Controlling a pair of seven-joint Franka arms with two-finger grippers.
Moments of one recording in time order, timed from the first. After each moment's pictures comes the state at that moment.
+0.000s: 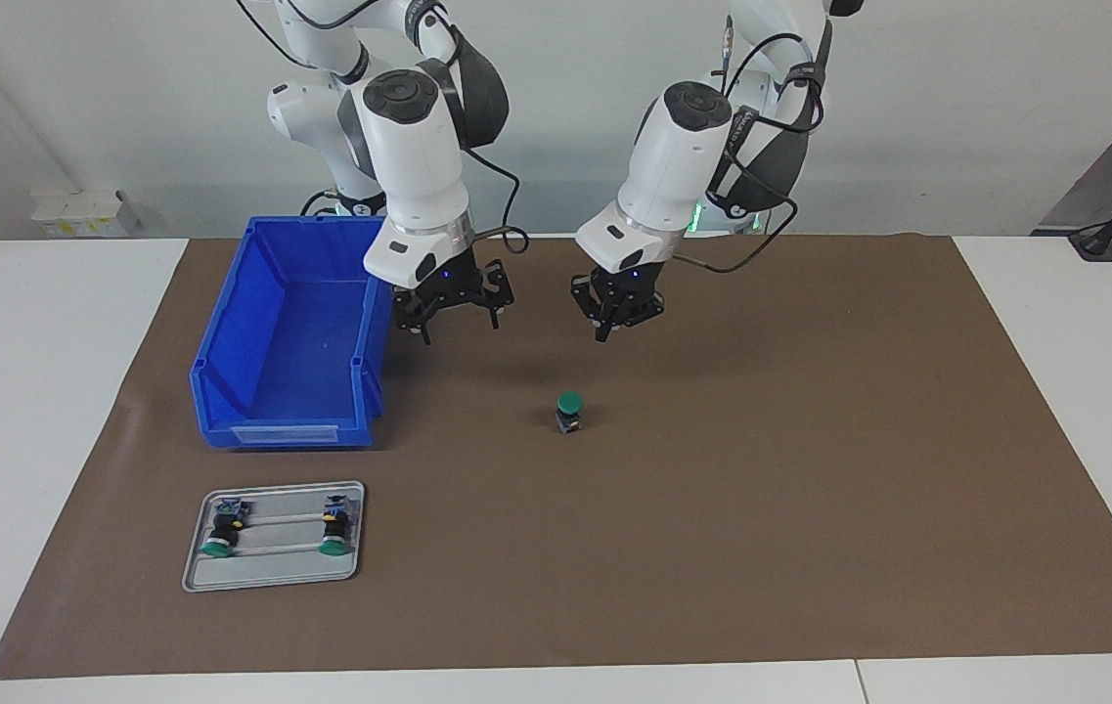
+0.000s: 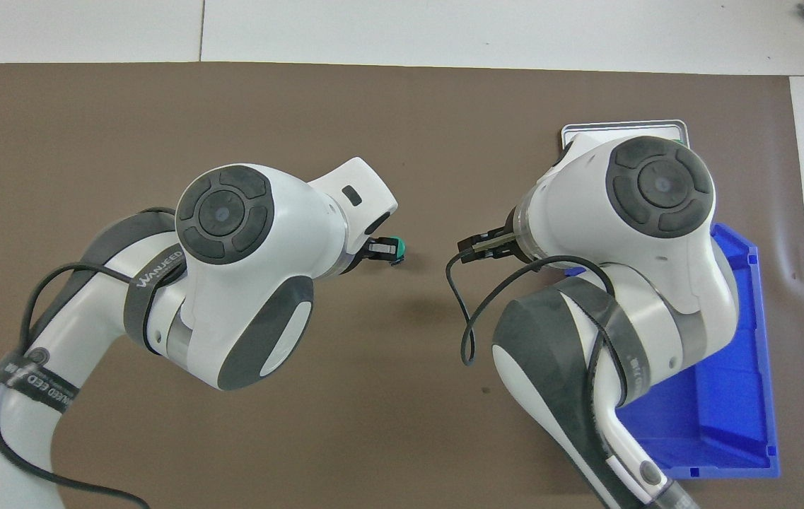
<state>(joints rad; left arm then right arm) -0.30 0.17 -0.32 -1.77 -0.10 2.14 -0.38 0.43 0.11 -0.01 -1.76 0.02 1.96 0.18</state>
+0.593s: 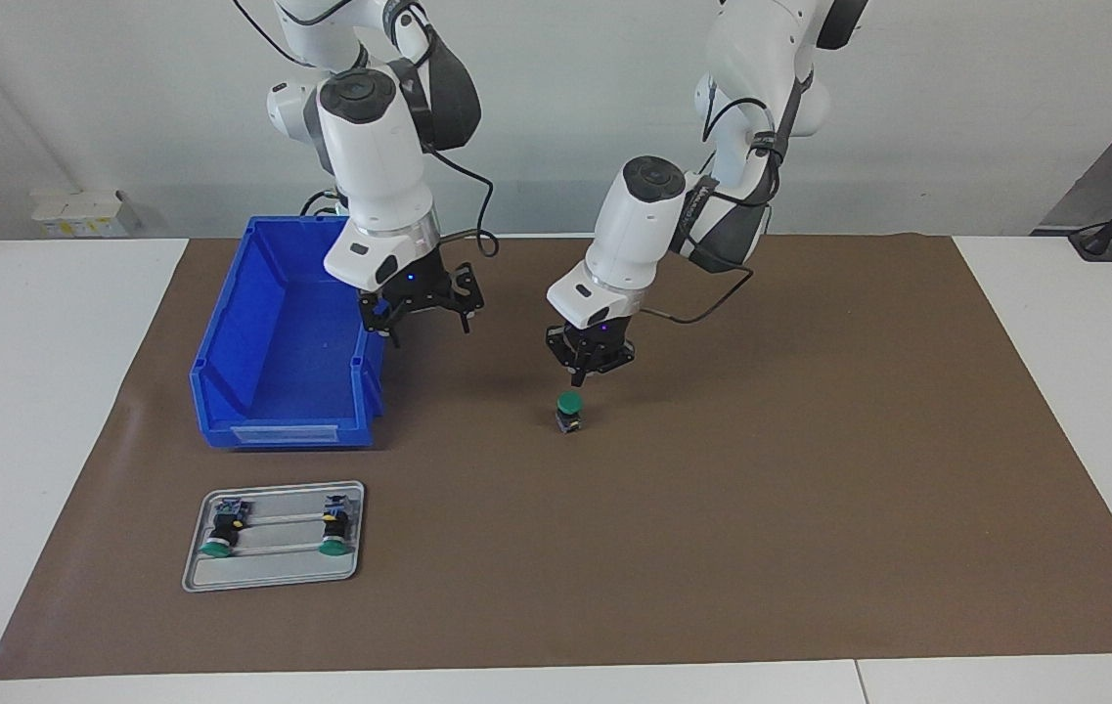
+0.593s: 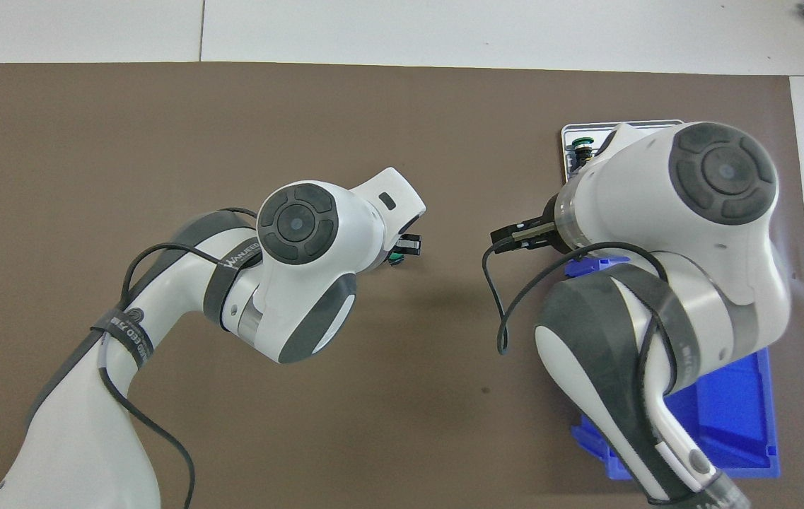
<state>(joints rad) -0.36 0.33 -0.32 -1.77 0.00 2.32 -0.46 0.34 0.07 -0.02 -1.78 0.03 1.94 0.13</state>
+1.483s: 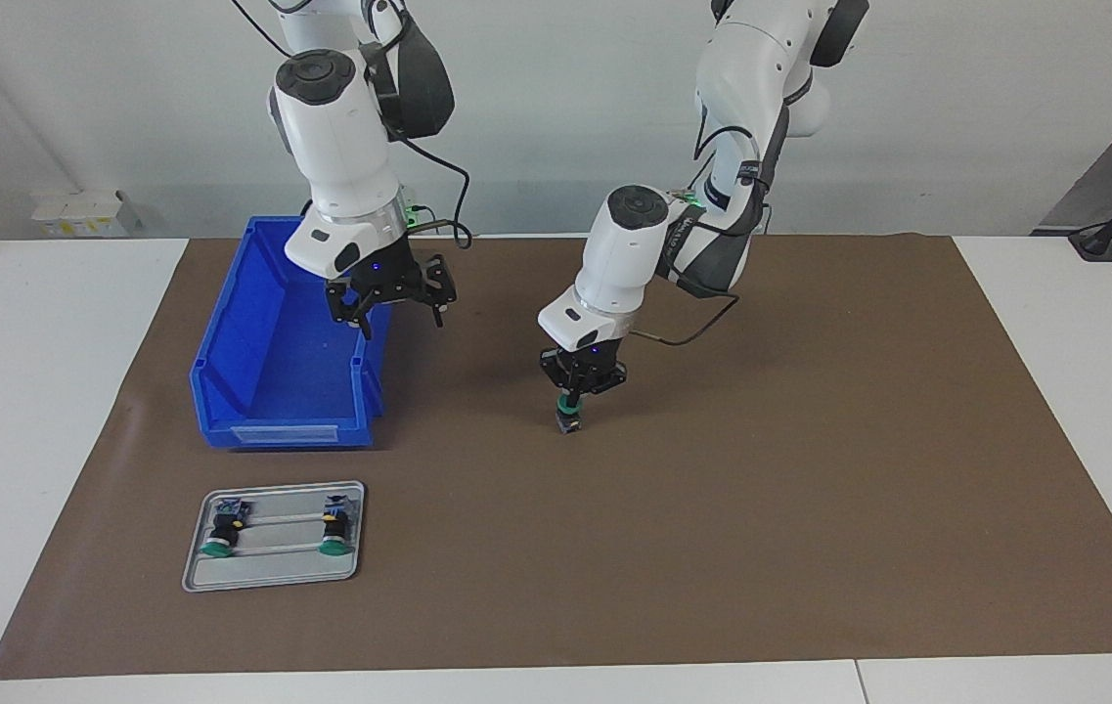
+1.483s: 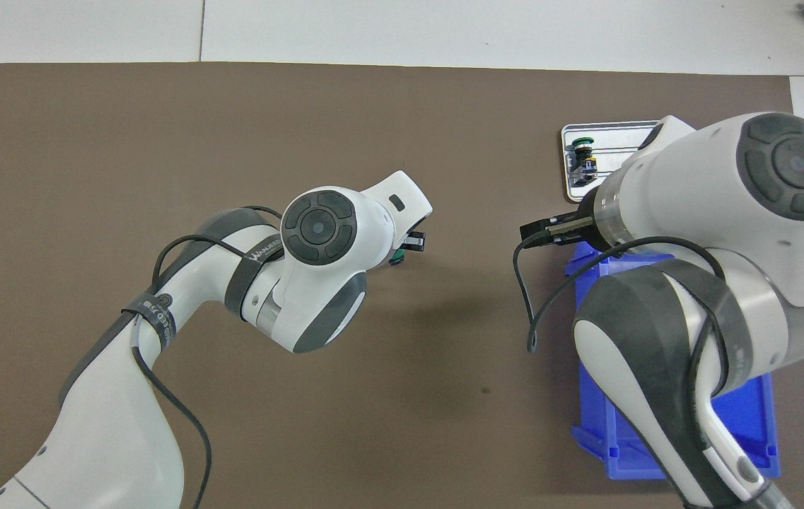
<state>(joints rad) -0.36 0.38 -0.31 -1.77 0.05 2.38 -0.48 0.32 0.04 -0.02 -1.78 0.03 1.92 0.13</state>
